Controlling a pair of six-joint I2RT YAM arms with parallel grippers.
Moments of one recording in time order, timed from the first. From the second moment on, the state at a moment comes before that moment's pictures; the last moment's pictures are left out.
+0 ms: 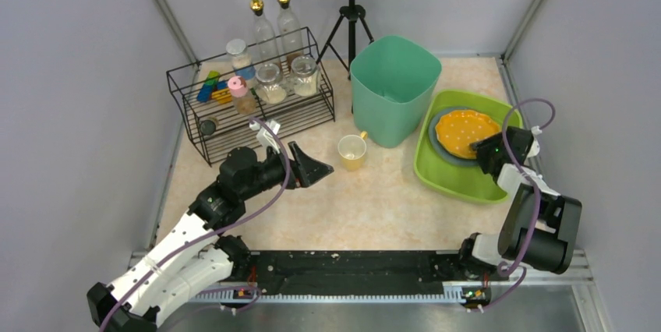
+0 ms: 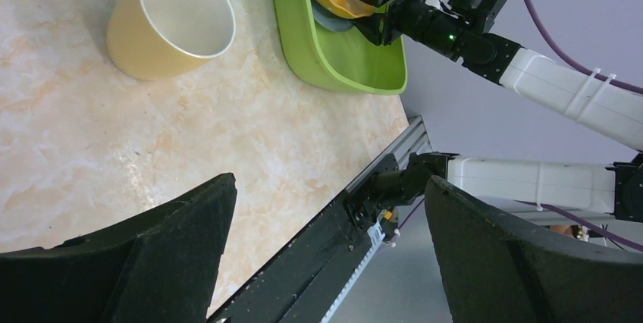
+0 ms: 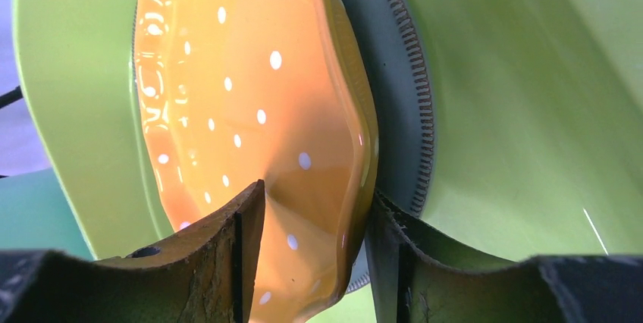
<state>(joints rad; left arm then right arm) -0.64 0.70 0.62 -0.16 0.29 -0.86 -0.36 1.34 0.53 0.07 -0.08 0.87</state>
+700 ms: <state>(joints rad) -0.64 0.58 0.61 -0.19 0.29 -0.87 -0.36 1.23 0.58 -0.18 -0.09 0.75</state>
